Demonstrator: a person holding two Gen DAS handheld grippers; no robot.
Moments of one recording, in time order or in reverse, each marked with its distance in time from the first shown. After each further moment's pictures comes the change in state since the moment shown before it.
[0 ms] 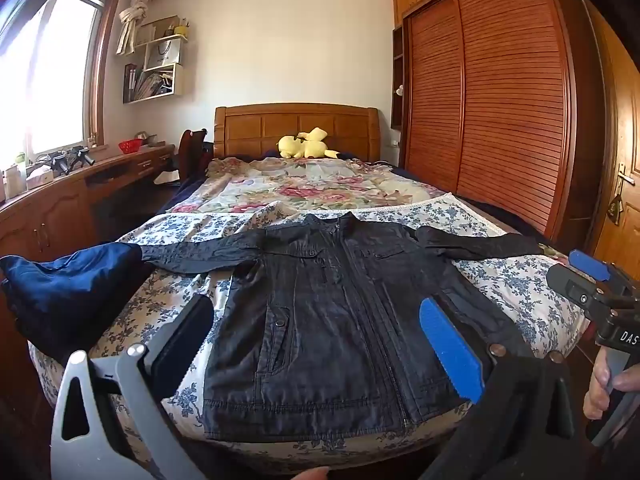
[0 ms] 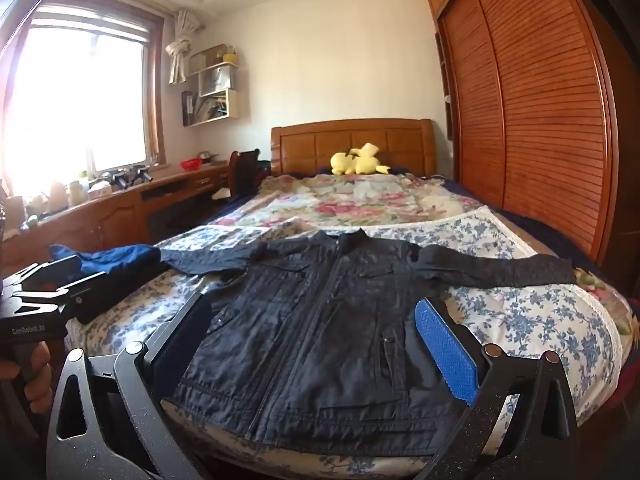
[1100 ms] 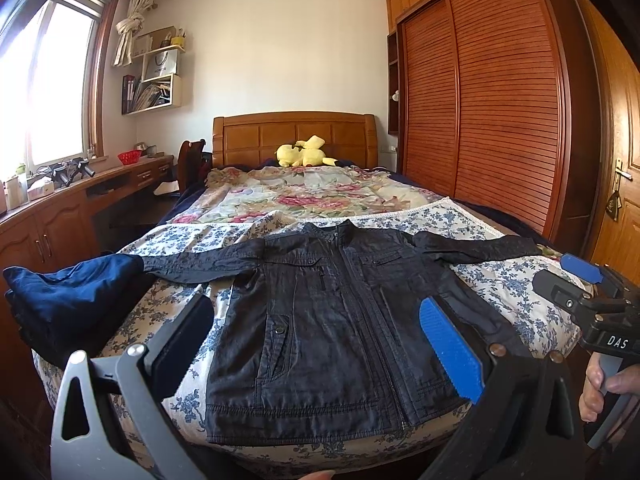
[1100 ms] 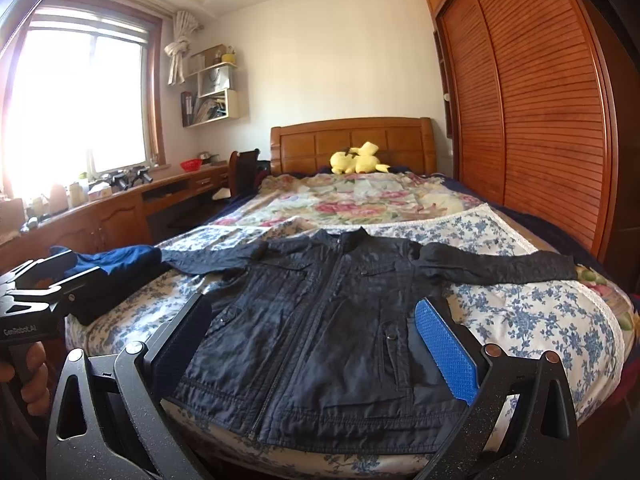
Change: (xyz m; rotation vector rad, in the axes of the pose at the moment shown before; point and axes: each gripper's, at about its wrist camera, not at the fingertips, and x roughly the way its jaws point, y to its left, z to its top) left arm -0.014 -0.013 0.003 0.034 -0.040 0.013; right arm 0.004 0.002 -0.001 0.011 -0.006 0.004
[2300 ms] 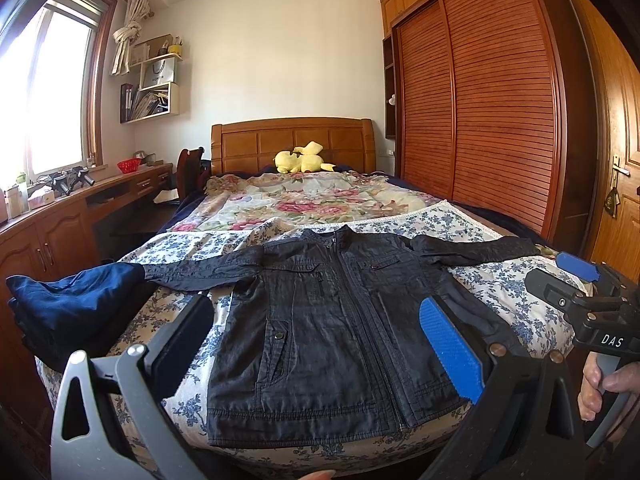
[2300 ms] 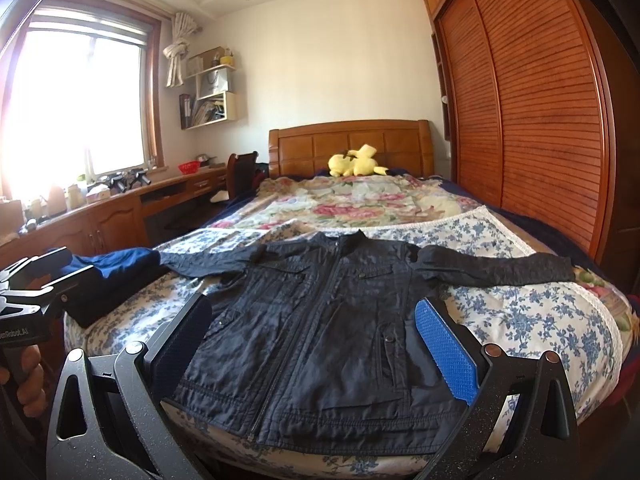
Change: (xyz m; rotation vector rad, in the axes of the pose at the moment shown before) left arm -0.006 -0.006 0.003 0.019 -0.016 0.001; right arm -0.002 -0.005 -0.002 0.001 -0.007 -0.002
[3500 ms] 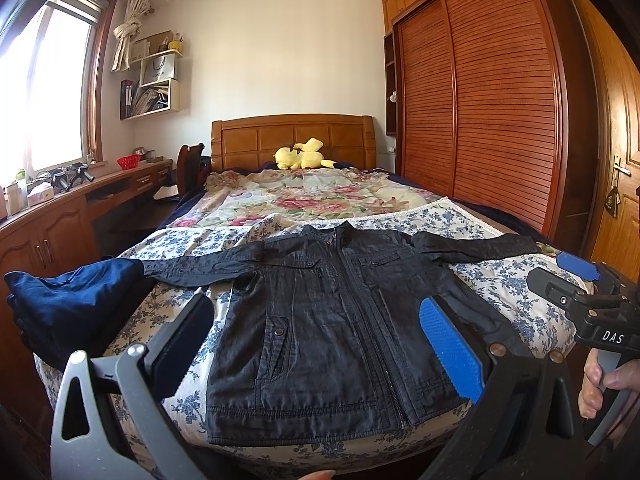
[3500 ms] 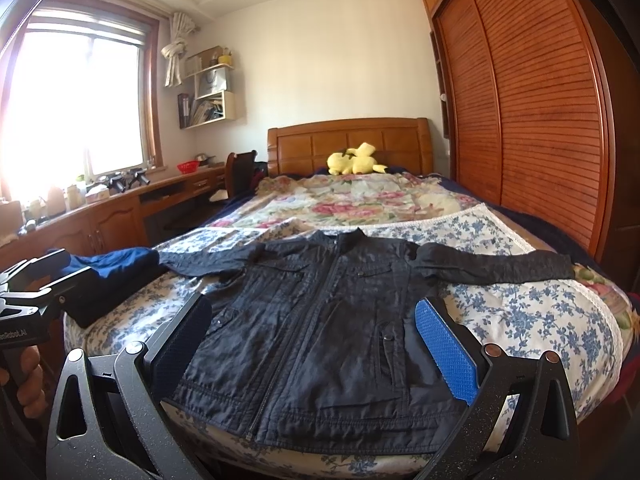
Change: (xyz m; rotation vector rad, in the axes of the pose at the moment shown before) left arm 0.006 0.004 -0.004 -0.006 0.014 0.001; right arm 0.002 -0.001 -0.001 0.002 0.010 0.000
